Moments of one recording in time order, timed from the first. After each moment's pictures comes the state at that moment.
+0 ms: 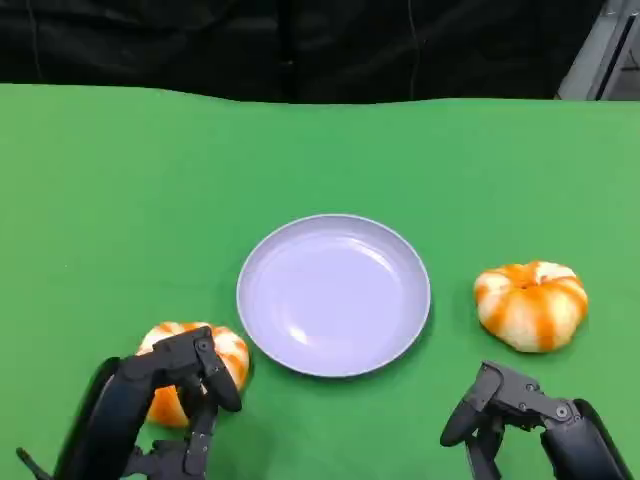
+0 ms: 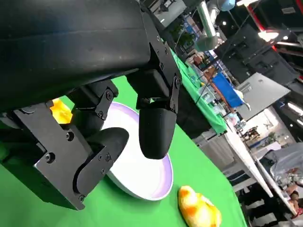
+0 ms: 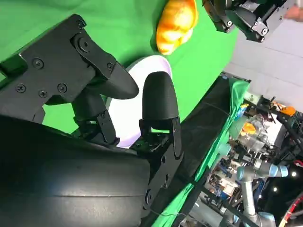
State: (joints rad) left arm 0.13 0.16 -0.05 0.20 0.23 -0.74 0.02; right arm 0.34 -0.09 0.17 -0.12 -0.29 -0.50 0.00
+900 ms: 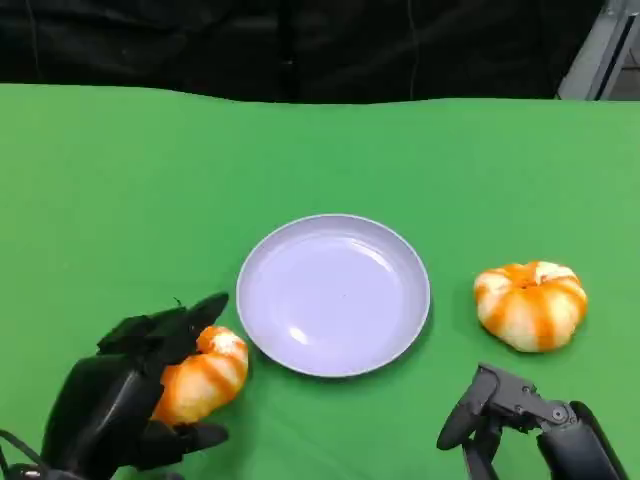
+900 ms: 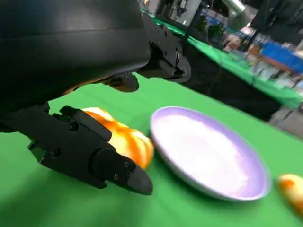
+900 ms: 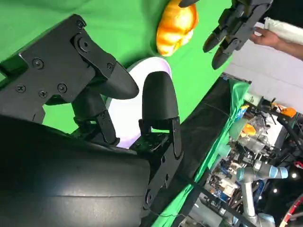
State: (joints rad) left arm 0.10 0.25 -0.07 0.17 0.70 -0.47 0.21; right arm 0.35 -0.09 0.18 -0.14 -0.30 -0.49 -0.01
